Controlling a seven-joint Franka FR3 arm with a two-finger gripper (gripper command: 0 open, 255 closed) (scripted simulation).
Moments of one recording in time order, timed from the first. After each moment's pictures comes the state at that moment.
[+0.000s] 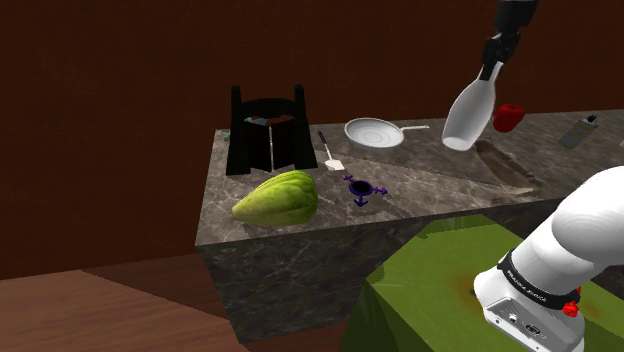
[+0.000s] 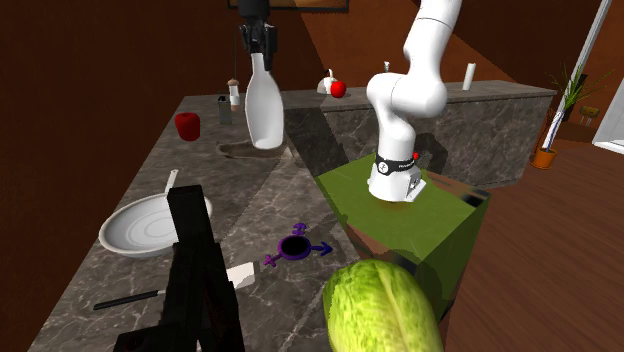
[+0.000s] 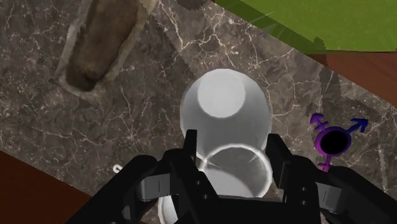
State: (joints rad) arm -0.12 -0.45 -0.34 -2.10 -0.21 1.60 -0.39
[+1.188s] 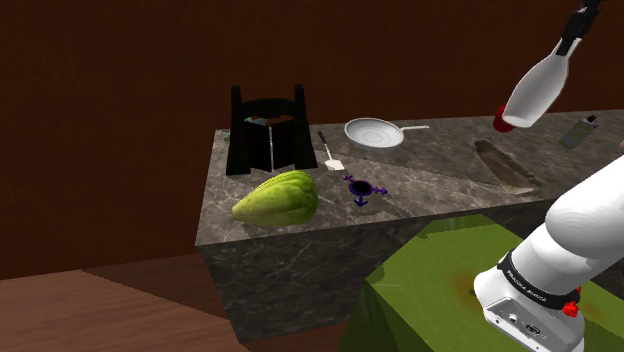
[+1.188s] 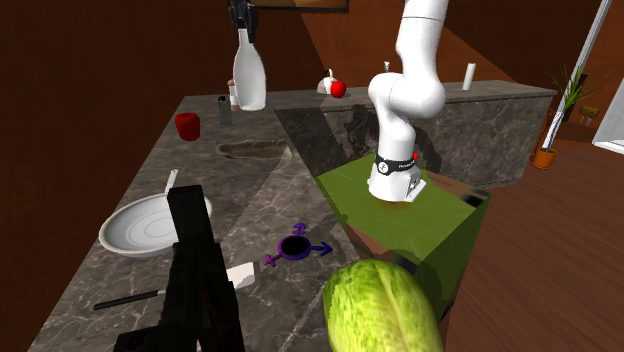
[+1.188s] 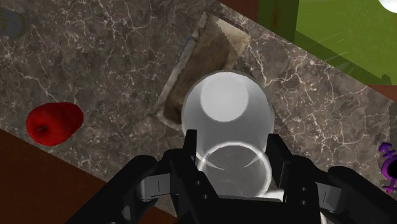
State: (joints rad) arm -0.23 -0.15 -0.70 -1.67 -0.19 1.51 -0.91
